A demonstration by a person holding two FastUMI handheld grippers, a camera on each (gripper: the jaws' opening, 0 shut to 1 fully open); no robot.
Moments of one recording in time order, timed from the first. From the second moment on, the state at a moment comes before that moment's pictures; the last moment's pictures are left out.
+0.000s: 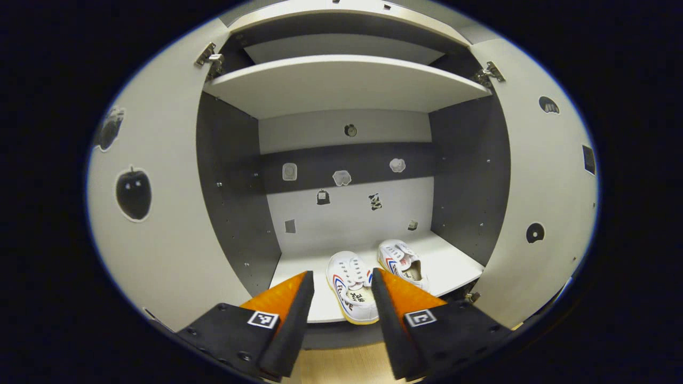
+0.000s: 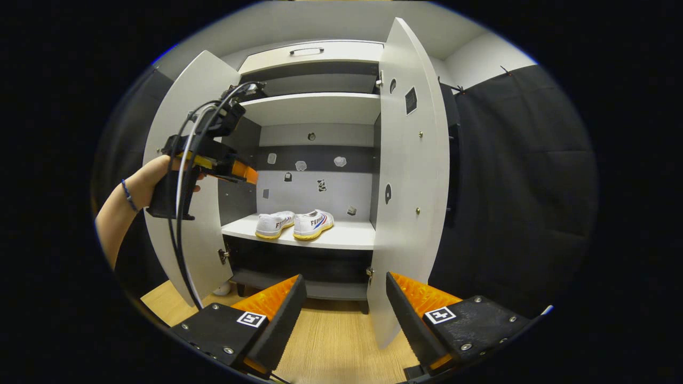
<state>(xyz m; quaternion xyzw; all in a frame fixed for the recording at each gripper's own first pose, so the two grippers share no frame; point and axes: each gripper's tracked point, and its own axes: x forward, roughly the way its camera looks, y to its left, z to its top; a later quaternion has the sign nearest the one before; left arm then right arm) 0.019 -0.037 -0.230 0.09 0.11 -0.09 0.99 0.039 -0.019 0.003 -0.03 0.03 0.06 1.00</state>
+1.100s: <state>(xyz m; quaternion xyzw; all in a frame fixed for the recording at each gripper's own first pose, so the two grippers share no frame) -0.187 0.066 -0.174 0.05 -0.01 -0.04 1.00 0.026 -0.064 0.028 -0.04 0.02 0.03 1.00</state>
